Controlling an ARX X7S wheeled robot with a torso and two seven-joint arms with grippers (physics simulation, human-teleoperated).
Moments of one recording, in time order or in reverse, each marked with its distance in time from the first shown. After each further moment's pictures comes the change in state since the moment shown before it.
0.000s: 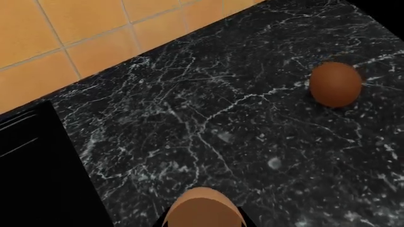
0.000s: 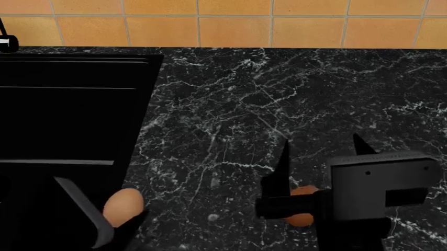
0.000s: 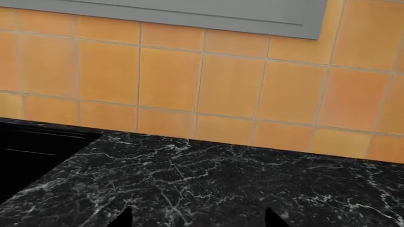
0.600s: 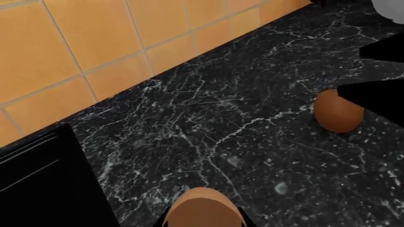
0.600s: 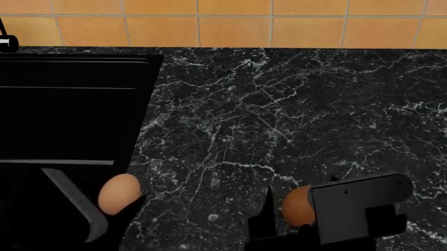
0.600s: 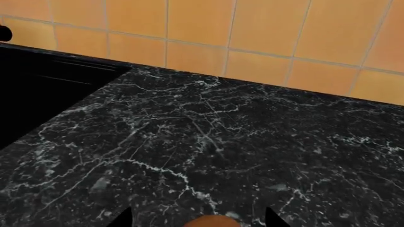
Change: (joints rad) left arm -0.007 -0.002 -0.027 0.062 -0.009 -0.001 -0.035; right arm -0.033 0.045 0.002 -0.115 0.130 0.304 -0.005
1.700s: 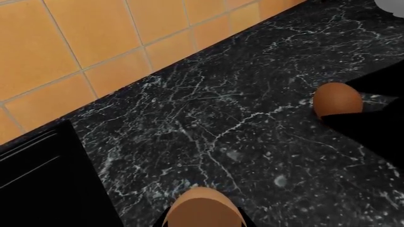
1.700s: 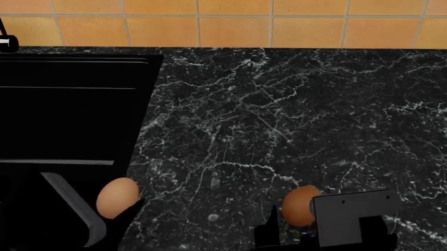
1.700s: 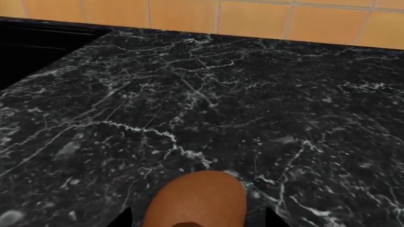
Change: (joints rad) left arm 0.011 -0.019 0.009 0.007 -0.006 0.006 -0.009; right arm -0.019 -0.033 -0.027 0.235 -0.028 -0.132 -0.009
